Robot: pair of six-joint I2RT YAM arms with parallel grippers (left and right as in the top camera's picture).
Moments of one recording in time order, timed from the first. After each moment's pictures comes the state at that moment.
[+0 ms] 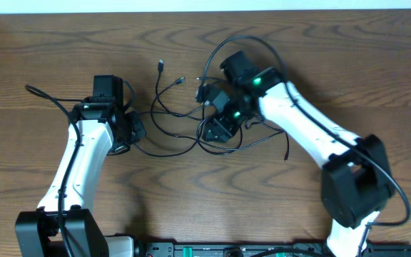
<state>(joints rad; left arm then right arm) 0.03 1.50 1.05 -0.91 0.01 -0.43 0.59 1.97 1.56 -0.92 -0.56 -0.32</state>
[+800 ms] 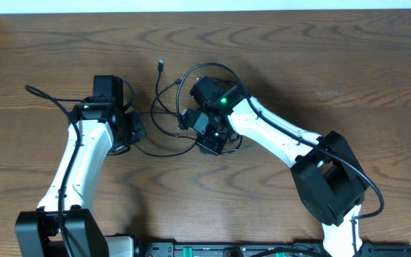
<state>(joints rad) 0.03 1.50 1.05 -0.91 0.01 -0.43 0.74 2.06 1.55 -0.91 -0.33 -0.35</state>
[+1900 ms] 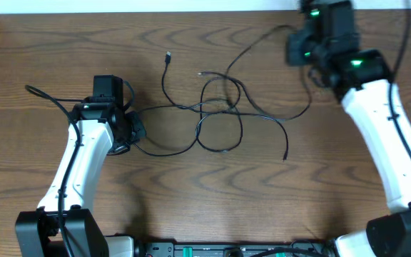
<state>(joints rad) 0.03 1.50 1.05 -0.91 0.01 -0.43 0.23 1.65 1.62 -0.68 0.07 0.18</state>
